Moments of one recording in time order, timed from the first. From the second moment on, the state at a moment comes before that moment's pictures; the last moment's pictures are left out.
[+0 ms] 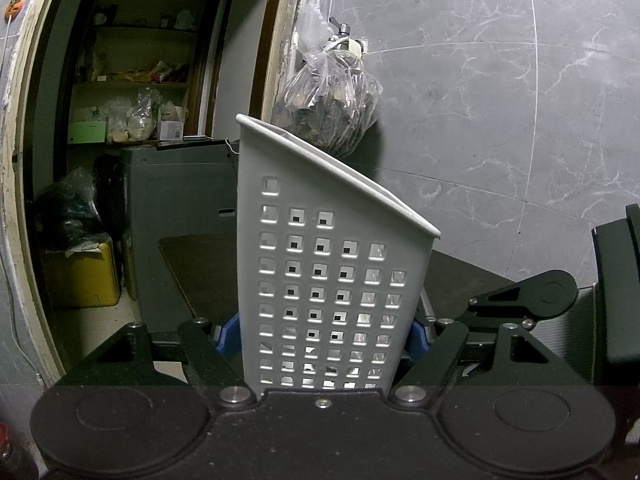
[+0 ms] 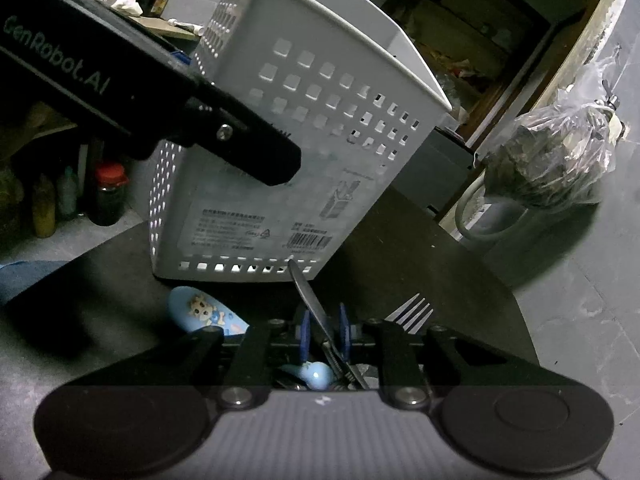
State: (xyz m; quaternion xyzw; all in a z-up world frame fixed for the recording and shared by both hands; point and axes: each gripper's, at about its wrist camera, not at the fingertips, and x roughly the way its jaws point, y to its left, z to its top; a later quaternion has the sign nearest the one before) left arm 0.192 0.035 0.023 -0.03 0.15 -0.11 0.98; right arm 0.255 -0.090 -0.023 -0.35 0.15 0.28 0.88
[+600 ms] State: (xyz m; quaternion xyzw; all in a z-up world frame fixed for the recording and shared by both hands) left arm 0.192 0.036 0.023 -0.03 0.15 -0.11 0.98; right arm 0.235 -0.105 0.001 -0.33 0.09 0.26 0.90
